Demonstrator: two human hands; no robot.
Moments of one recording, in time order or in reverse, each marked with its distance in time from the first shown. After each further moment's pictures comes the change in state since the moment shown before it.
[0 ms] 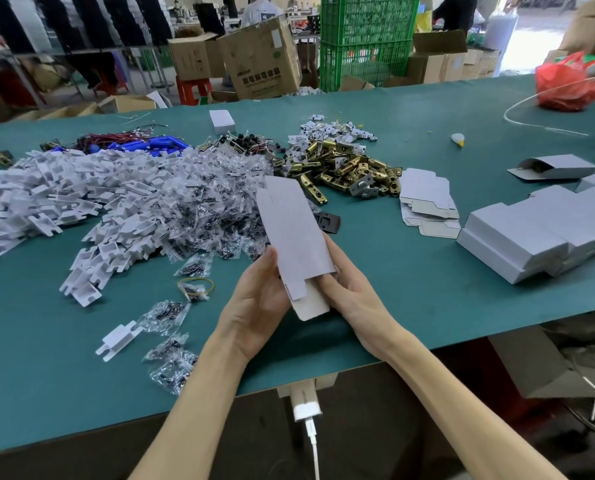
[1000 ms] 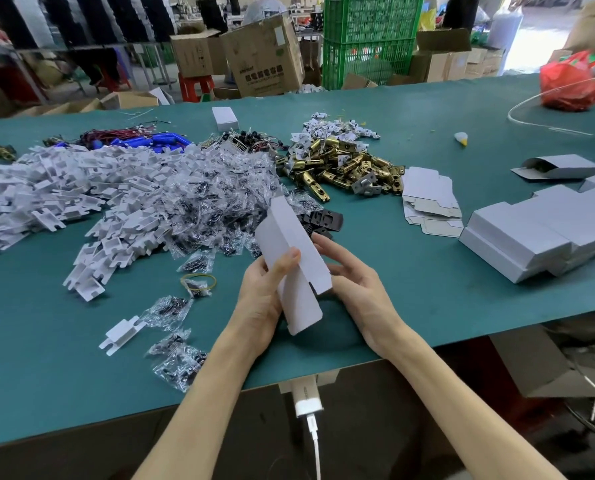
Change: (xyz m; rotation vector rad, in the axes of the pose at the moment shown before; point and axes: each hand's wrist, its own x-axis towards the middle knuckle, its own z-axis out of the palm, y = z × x) left_hand 0.005 -0.010 -0.003 0.221 0.239 0.039; right_hand -0.002 0.000 -0.005 0.162 0.021 -0.005
